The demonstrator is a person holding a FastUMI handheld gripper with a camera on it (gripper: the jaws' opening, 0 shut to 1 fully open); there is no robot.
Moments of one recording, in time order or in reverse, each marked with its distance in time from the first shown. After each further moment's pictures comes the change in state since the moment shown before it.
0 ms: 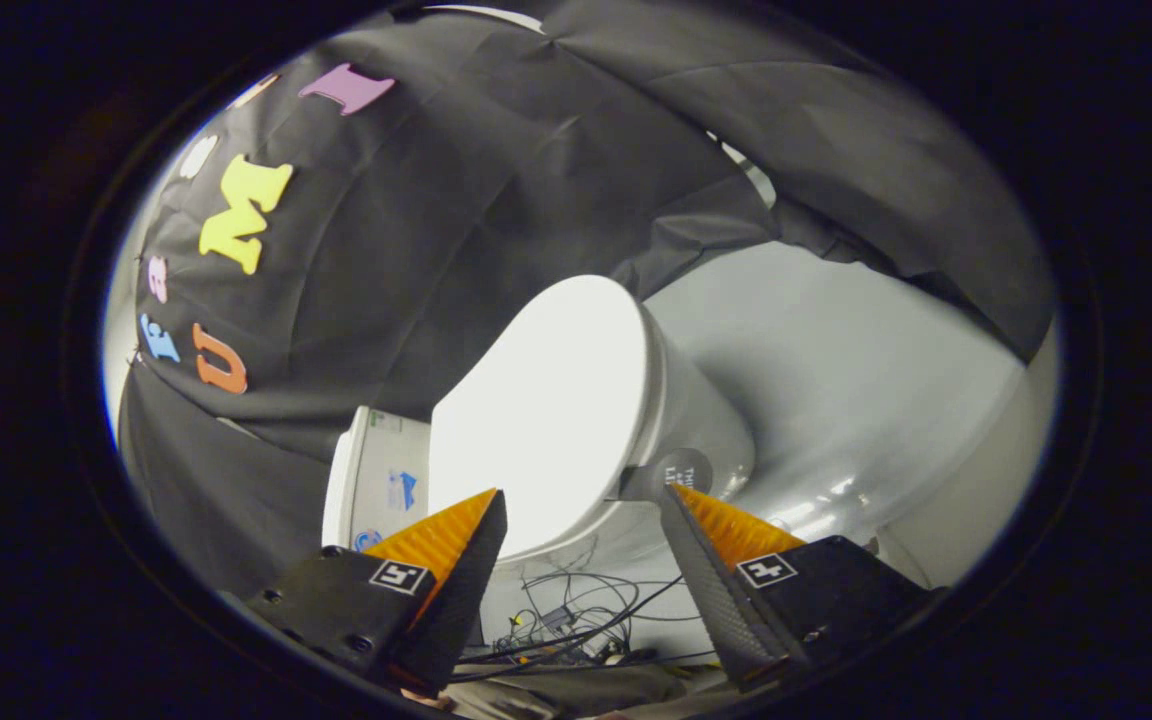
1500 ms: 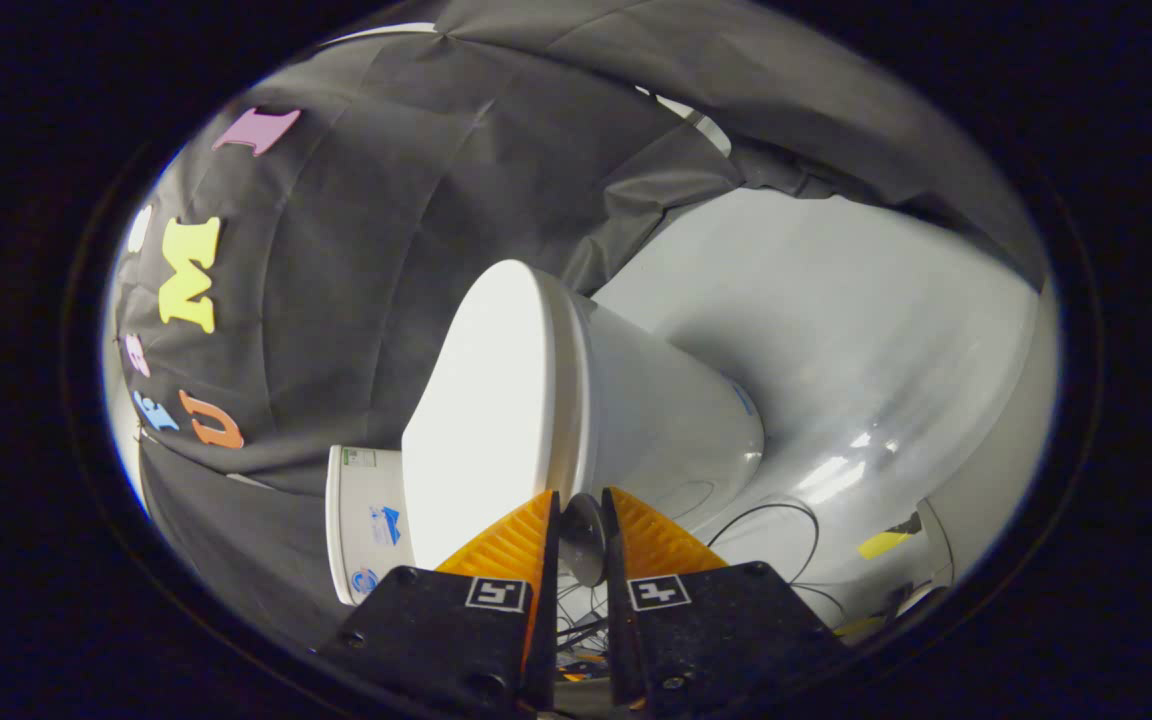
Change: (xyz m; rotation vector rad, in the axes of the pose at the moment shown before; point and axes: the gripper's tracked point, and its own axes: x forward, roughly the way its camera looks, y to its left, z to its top) arm 0.065 -0.036 0.016 0.207 0.052 0.043
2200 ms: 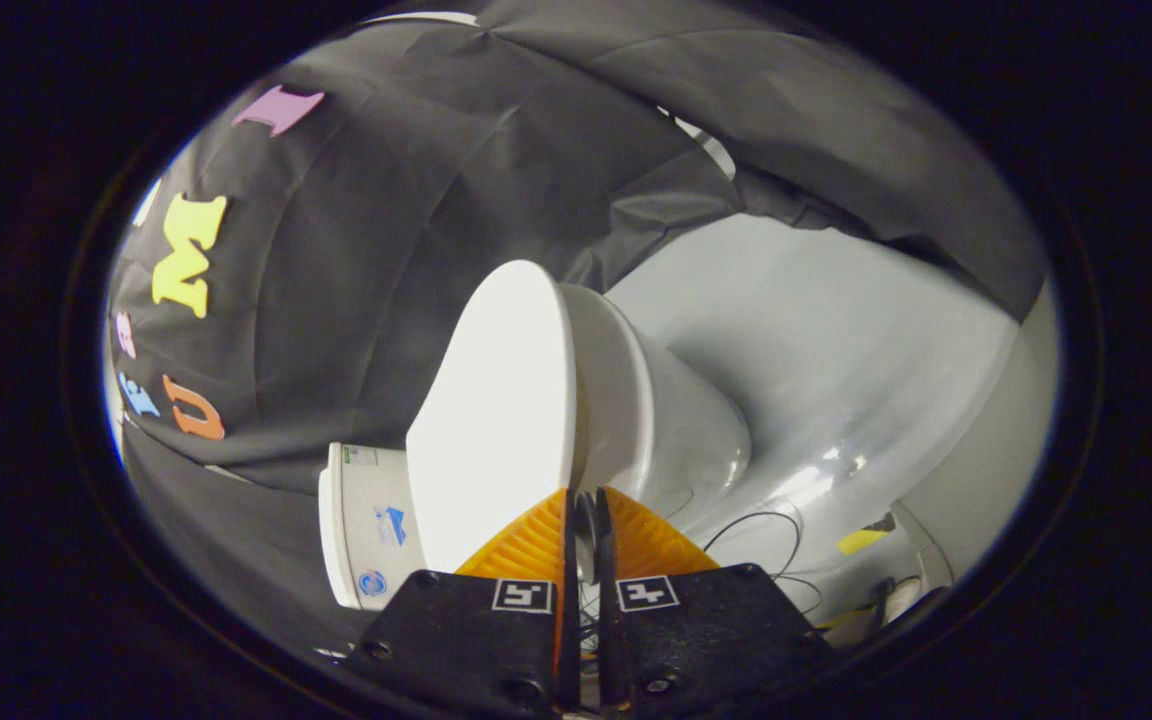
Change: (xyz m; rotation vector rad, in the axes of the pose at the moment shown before) arm -0.031 0.054 -0.001 -0.099 -0.033 -0.093
